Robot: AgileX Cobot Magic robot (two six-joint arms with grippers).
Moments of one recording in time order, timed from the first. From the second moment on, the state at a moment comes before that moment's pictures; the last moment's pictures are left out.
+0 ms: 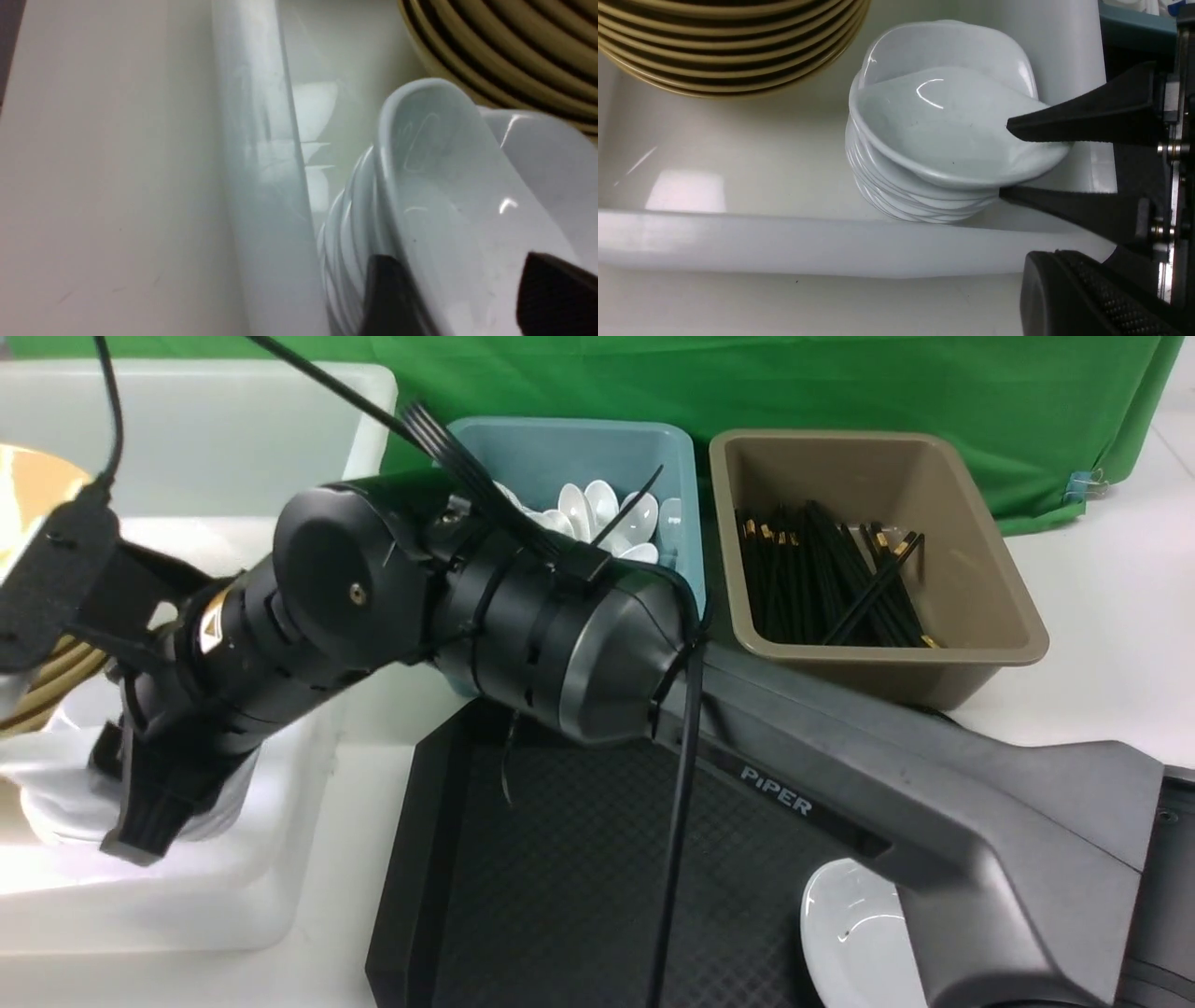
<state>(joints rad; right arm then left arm) 1.04 2.30 -2.26 0.39 0.78 -0.57 0.29 0.84 -1.09 -0.20 1.22 0.13</state>
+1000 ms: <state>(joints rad) 0.57 1.41 -0.95 0.04 0.92 0.01 -0.60 1.56 -1.33 -0.23 1.08 0.34</state>
